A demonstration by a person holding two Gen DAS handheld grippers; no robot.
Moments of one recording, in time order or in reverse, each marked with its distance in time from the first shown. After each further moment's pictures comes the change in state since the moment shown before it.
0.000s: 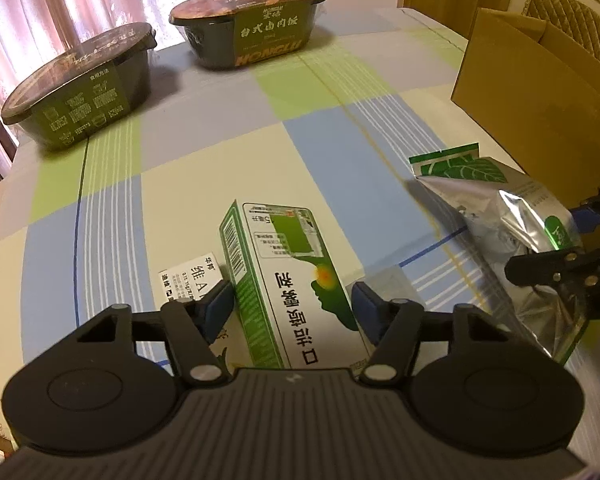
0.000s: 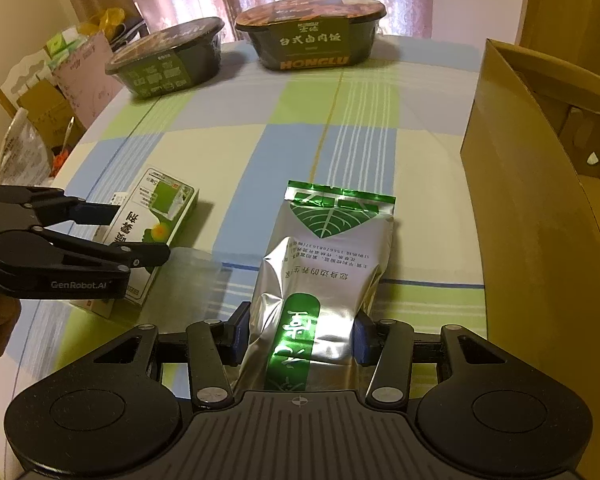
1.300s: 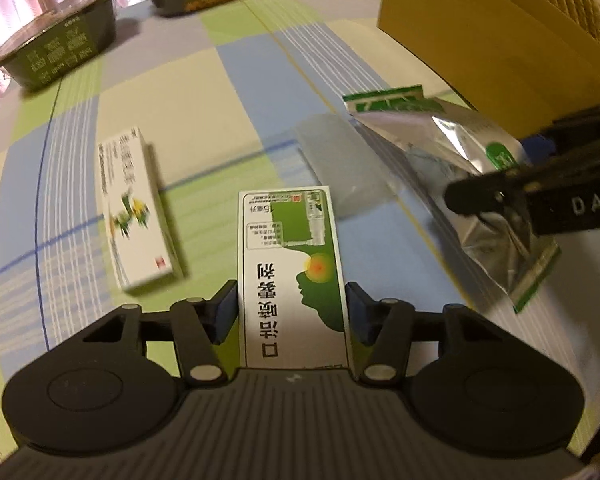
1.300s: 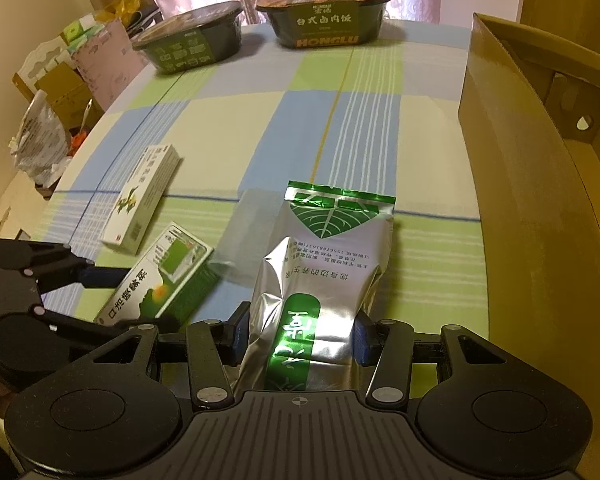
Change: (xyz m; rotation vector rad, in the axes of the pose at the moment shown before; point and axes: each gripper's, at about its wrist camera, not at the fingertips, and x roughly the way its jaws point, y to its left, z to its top) left arm -0.041 -0.057 -0.075 0.040 0.116 -0.078; right arm -0.029 0.010 -0.047 -0.012 0.032 0.025
